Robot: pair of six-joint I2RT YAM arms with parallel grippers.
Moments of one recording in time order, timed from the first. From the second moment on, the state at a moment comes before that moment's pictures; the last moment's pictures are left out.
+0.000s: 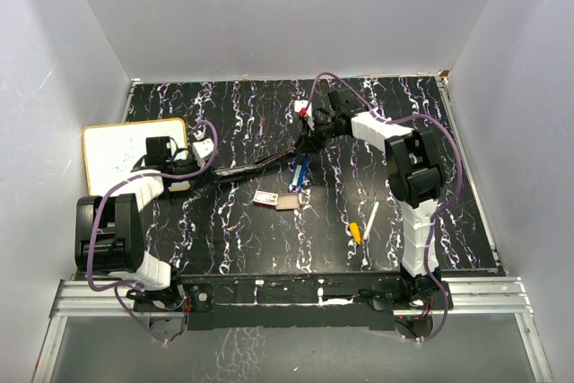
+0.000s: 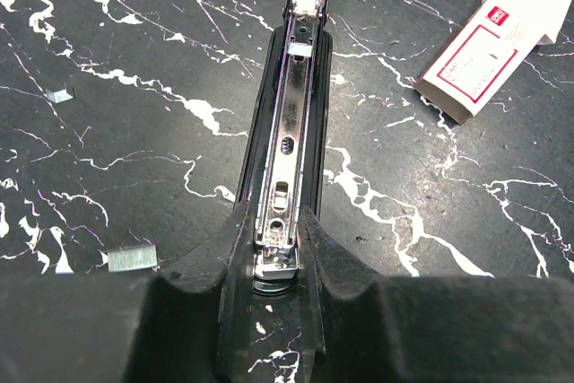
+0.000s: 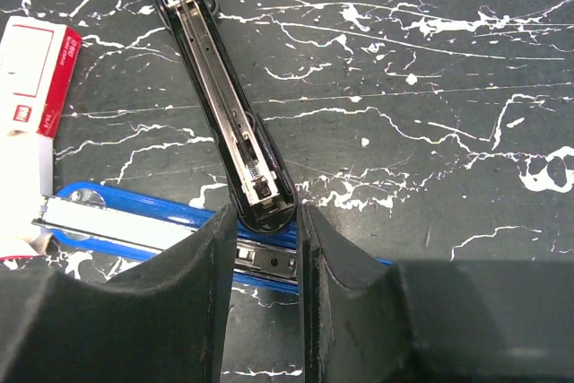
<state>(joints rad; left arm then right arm) 0.06 1.50 0.73 -0.13 0.88 0.82 0.32 2.14 1.56 -0.36 -0.98 -0.83</state>
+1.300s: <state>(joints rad) -0.20 1.66 0.79 -0.05 0.66 0.54 0.46 2.21 1.72 -0.25 -0.77 -0.35</state>
